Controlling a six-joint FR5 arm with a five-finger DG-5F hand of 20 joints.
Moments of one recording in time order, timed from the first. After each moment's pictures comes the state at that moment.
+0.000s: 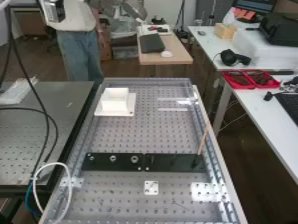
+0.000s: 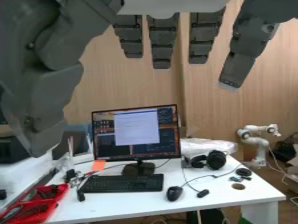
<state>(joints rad) 1.52 -1.51 -1.66 -3.12 -1.57 -0.70</state>
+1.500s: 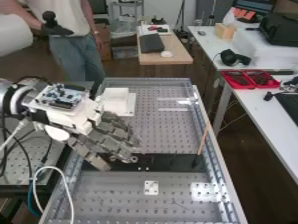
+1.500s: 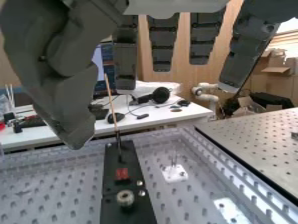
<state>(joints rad) 1.29 -1.71 -2.07 -2.67 -1.63 -0.71</state>
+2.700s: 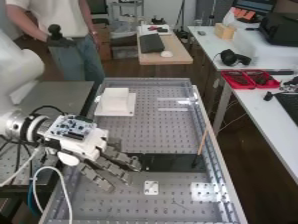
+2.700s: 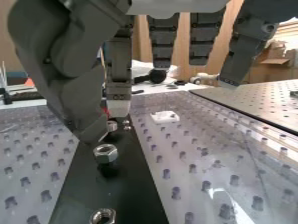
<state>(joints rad) 1.28 -1.88 -2.15 -2.43 -1.64 -0.75</state>
